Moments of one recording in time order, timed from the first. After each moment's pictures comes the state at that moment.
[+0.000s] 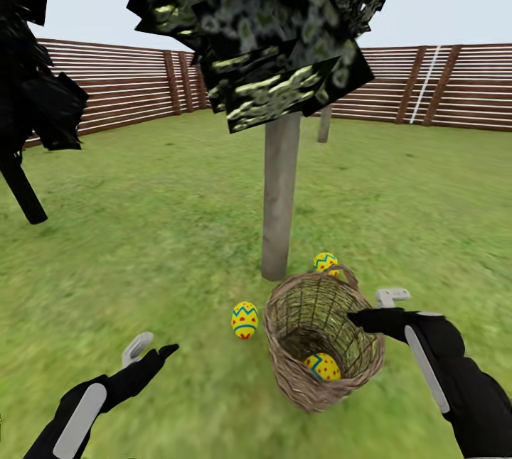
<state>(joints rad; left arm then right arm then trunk) -0.29 0.14 0.12 -1.03 0.85 0.61 -0.10 -0.40 -0.21 -0.02 -1.48 -0.09 0.97 0.17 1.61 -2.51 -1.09</state>
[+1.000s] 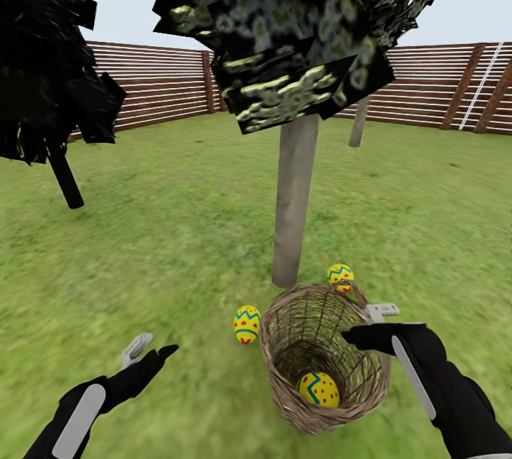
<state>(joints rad) -0.29 0.14 0.13 -1.02 0.85 0.62 -0.10 -0.40 -0.20 0.04 -1.36 -0.09 0.97 0.14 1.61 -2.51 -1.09</state>
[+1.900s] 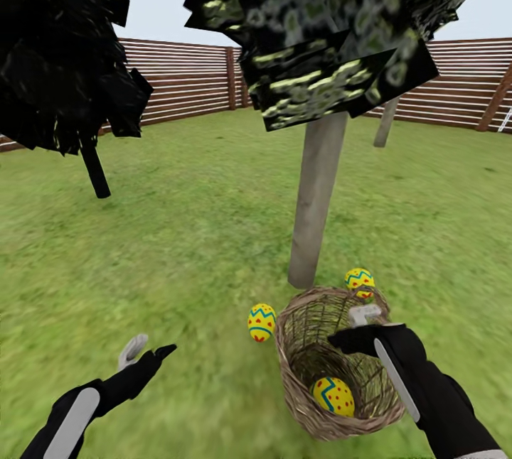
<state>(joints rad) -0.27 0.15 0.14 -1.04 0.90 0.63 -0.13 -0.41 -0.17 0.13 -1.35 -0.09 0.97 0.13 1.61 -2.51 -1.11</state>
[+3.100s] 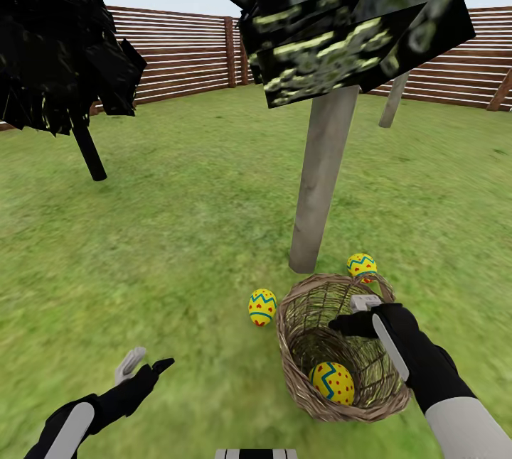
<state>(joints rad) -0.22 0.15 0.15 -1.05 0.91 0.66 -0.13 -0.58 -0.17 0.11 -1.10 -0.18 0.95 0.11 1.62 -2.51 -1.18</state>
